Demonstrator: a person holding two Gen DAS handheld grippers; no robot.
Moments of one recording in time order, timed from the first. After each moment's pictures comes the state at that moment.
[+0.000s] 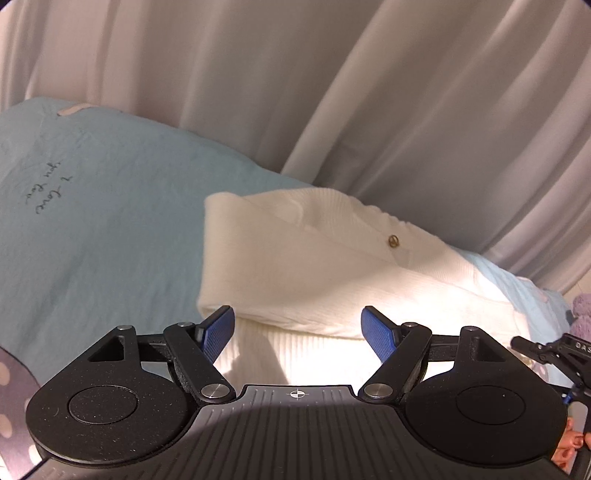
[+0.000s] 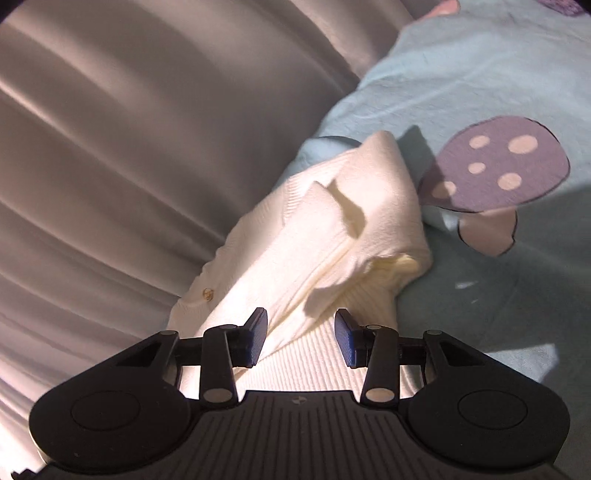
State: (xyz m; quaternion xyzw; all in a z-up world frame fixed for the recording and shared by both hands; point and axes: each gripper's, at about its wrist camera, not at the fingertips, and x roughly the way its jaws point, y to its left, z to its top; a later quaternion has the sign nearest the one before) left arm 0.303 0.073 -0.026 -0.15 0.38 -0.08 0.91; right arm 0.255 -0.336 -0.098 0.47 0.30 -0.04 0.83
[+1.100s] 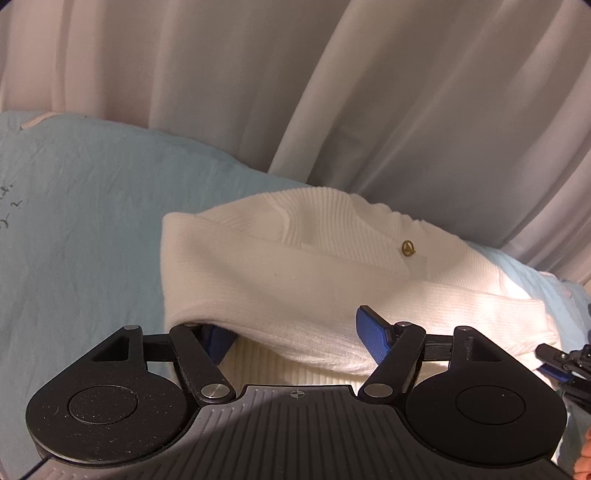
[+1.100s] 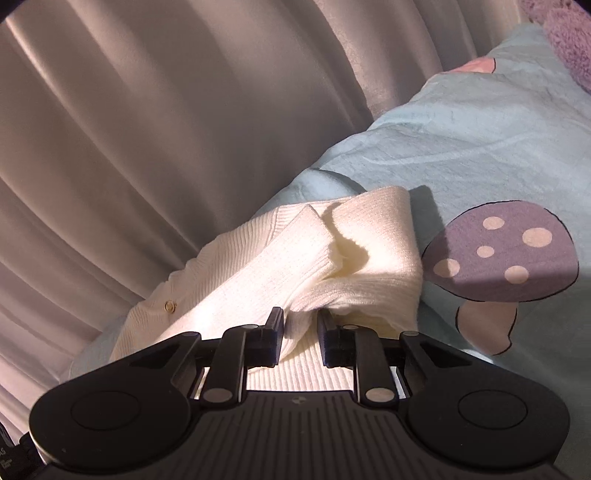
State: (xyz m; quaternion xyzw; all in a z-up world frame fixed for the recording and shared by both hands) left arm 0.364 0.043 -0.046 -0.12 0.39 -0.08 0.91; right arm 0.269 -0.334 -0.073 0.33 0.33 -0.04 0.88
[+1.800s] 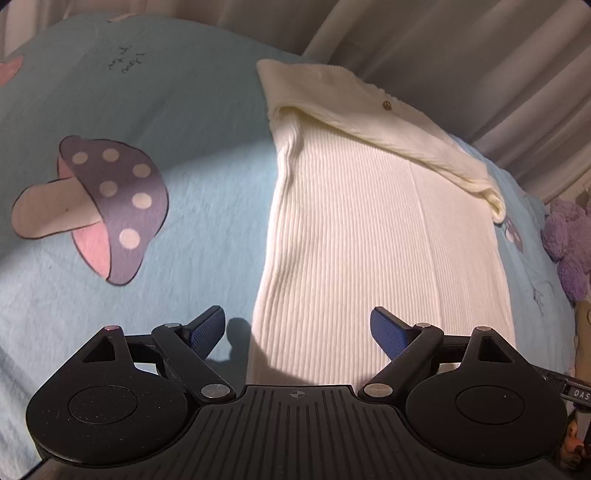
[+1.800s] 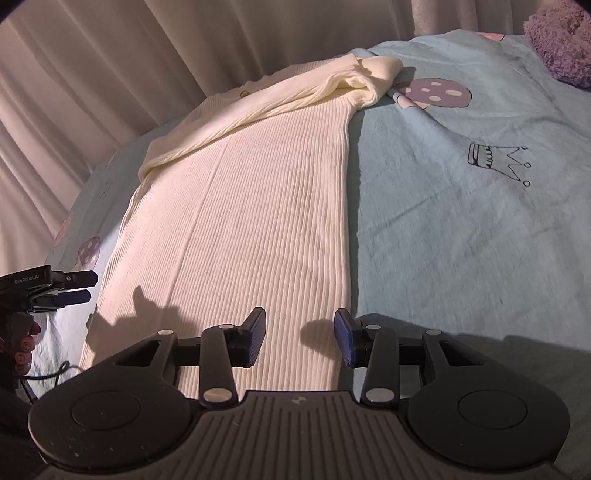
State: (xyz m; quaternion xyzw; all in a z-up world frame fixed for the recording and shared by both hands) left arm 0.146 0.111 -0.024 -0.14 0.51 -0.11 0.84; right arm 0.031 -0.295 -0.053 0.18 0.47 0.08 0.86
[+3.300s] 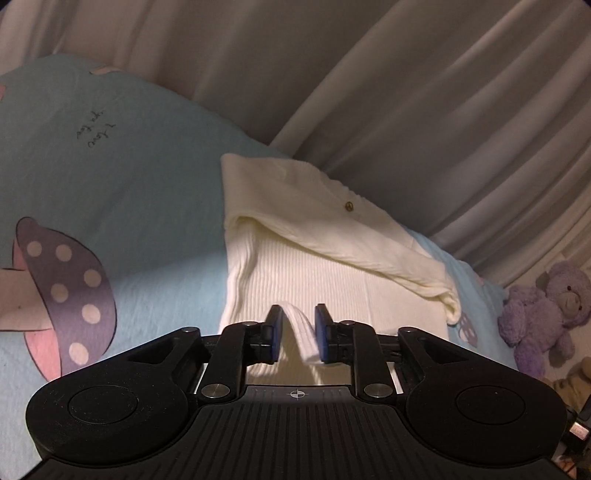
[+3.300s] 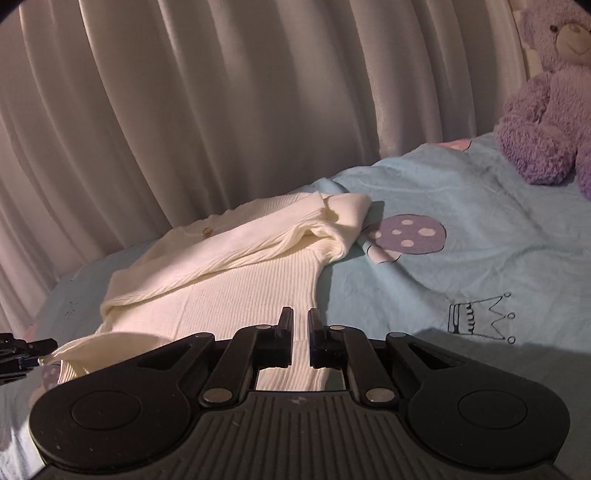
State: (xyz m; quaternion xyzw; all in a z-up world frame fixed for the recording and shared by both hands) left arm 0.195 0.116 -0.004 -0.21 0.38 -0.12 0.89; right arm 0.108 -0.314 -0.027 0.18 0.30 -0.02 0.94
